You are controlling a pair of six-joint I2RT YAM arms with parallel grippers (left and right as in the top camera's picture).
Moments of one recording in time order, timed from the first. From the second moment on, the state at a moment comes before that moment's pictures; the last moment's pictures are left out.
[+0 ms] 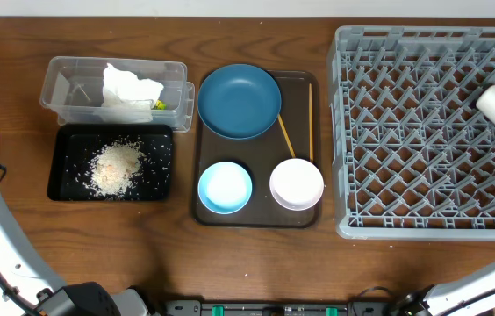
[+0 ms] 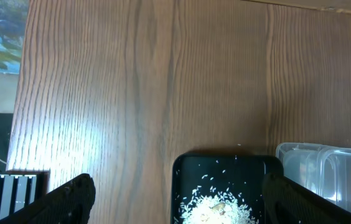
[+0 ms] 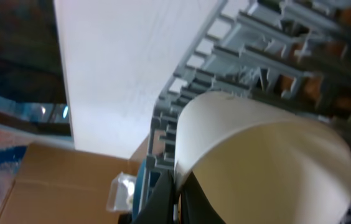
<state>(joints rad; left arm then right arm) 0.64 1.49 1.63 -1.28 -0.37 -0.94 -0.90 2.12 1.49 -0.40 -1.39 0.20</state>
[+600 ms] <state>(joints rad) 0.64 1.49 1.63 -1.28 -0.37 -0.94 -0.91 2.10 1.46 -0.47 -1.28 0.38</state>
